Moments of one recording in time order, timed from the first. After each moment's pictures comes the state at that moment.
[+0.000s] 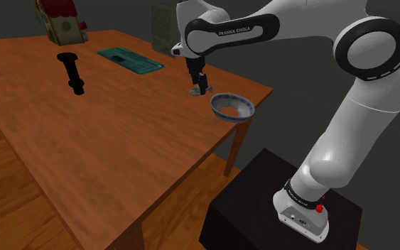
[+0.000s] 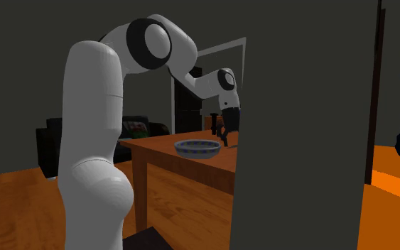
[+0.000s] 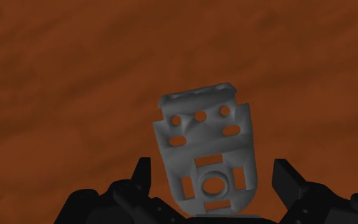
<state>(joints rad) 0.06 0.07 0.15 -1.80 -0.26 1.75 -0.89</state>
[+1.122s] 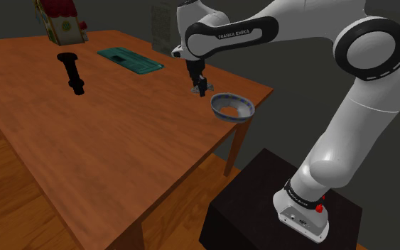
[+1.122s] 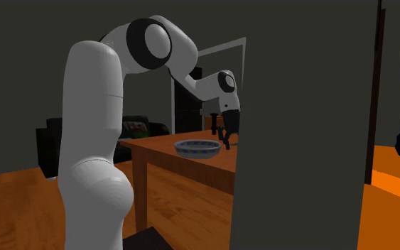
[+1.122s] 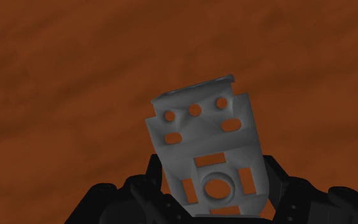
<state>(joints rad) 0.06 0.07 0.15 -1.82 -0.26 1.78 -0.89</state>
